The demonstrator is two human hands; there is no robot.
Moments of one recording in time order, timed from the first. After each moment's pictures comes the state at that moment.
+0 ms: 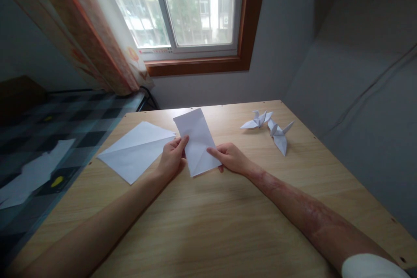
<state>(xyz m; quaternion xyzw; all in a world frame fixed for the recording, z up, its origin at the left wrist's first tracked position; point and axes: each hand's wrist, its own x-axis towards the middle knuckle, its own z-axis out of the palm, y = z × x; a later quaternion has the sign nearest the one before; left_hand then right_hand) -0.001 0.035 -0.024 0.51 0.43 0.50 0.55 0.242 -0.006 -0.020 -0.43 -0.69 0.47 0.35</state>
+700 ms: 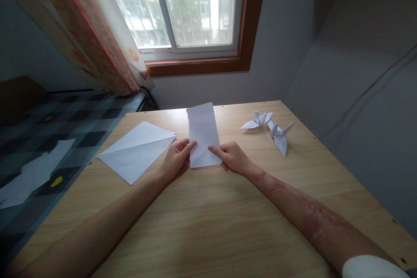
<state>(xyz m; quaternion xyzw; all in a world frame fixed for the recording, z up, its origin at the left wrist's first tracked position) 0.005 0.020 -0.008 0.56 0.40 0.43 0.58 0.243 -0.010 -0.017 -0.48 -0.66 0.44 0.37</state>
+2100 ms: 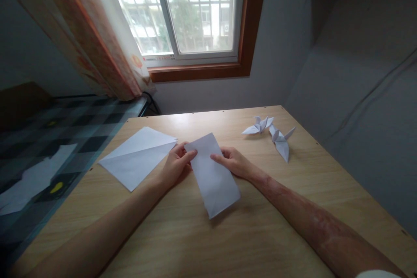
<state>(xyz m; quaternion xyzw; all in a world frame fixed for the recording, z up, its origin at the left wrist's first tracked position) 0.000 0.018 -0.007 0.57 0.37 0.47 0.57 0.244 -0.002 -0.019 -0.37 -0.58 0.61 0.39</state>
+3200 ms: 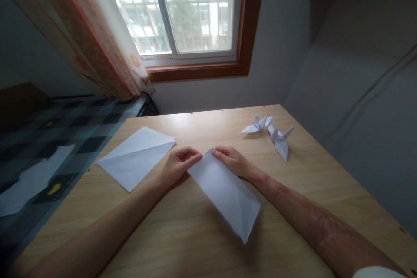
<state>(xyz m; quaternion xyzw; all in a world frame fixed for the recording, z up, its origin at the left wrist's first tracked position) 0.001 0.012 0.006 0.65 0.37 0.42 0.52 0.244 -0.003 -0.012 -0.39 -0.62 0.55 0.40</state>
